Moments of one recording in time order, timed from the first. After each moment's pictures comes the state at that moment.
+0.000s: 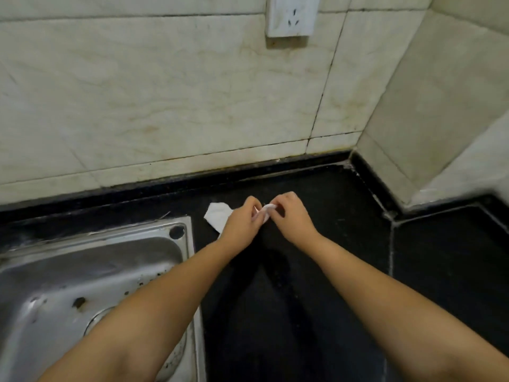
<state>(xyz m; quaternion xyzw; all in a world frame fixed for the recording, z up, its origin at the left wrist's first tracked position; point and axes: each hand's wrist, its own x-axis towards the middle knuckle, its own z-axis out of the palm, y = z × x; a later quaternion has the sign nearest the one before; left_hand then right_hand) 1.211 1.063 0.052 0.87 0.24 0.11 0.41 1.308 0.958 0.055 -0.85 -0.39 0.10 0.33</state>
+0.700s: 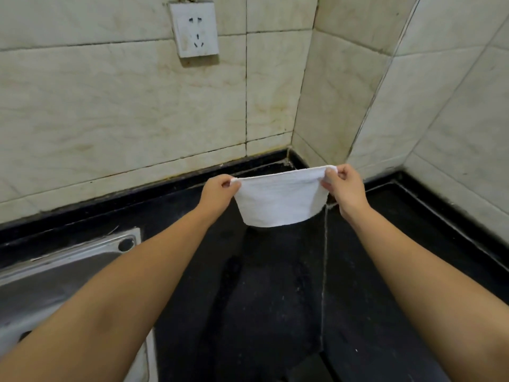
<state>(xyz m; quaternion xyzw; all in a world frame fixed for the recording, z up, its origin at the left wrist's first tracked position) 1.273 1.001 0.108 0.83 0.23 0.15 0.48 1.401 0.766 0.121 -0.75 -0.05 0.05 0.66</state>
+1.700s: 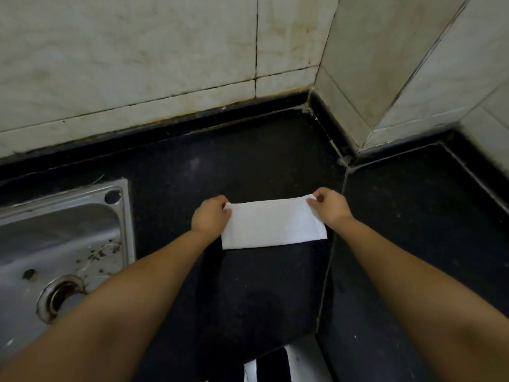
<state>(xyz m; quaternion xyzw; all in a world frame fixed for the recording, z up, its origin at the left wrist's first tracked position) 1.235 0.988 -0.033 0.89 0.33 -0.04 0.30 1.399 0.767 -0.016 -0.93 -0.13 0.22 0.27</state>
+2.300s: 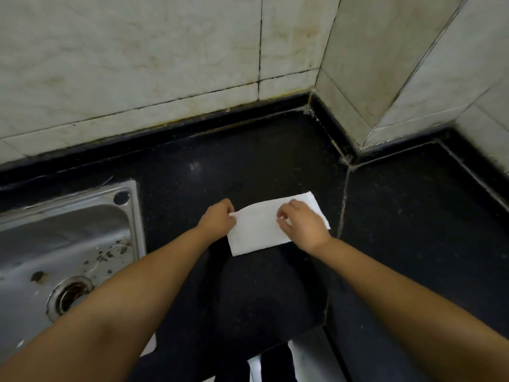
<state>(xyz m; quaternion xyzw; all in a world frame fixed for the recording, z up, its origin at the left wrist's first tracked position) 1.226 0.990 -0.024 0.88 0.31 -0.13 0.32 1.318 0.792 -0.002 -0.89 -0.38 0.15 0.18</state>
